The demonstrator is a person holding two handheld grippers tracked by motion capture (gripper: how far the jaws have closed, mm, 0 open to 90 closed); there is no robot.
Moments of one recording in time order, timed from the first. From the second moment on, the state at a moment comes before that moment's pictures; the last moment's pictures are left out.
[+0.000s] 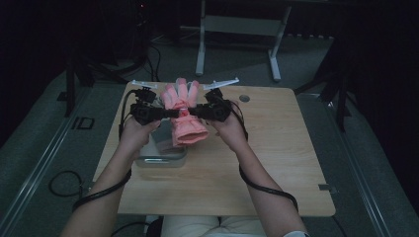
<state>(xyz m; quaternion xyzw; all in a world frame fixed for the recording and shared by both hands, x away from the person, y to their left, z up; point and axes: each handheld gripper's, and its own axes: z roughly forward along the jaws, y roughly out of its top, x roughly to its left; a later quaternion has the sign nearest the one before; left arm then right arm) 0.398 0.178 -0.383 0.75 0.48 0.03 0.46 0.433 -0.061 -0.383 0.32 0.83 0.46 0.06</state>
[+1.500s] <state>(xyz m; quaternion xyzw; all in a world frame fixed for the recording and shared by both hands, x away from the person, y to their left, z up) 0.429 0.233 -0.481 0.71 0.58 0.00 0.39 0.482 0.027 -0.474 0.35 0.87 0.35 0.00</state>
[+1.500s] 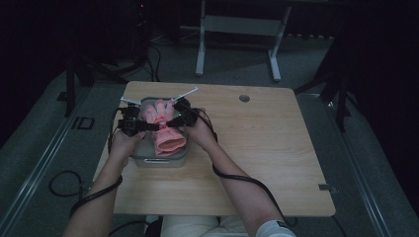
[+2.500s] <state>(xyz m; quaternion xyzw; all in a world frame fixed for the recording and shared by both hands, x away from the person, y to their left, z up) 0.438 0.215 -0.486 0.74 0.59 0.14 0.28 0.503 0.031 -0.485 0.37 0.87 0.32 0.02</state>
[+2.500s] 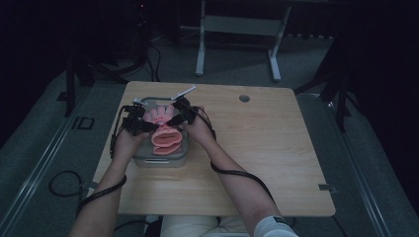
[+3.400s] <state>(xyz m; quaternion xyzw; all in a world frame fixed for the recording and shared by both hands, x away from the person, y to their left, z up) 0.432 0.217 -0.453 0.73 0.58 0.16 0.32 0.492 0.024 -0.445 0.34 0.85 0.39 -0.01</state>
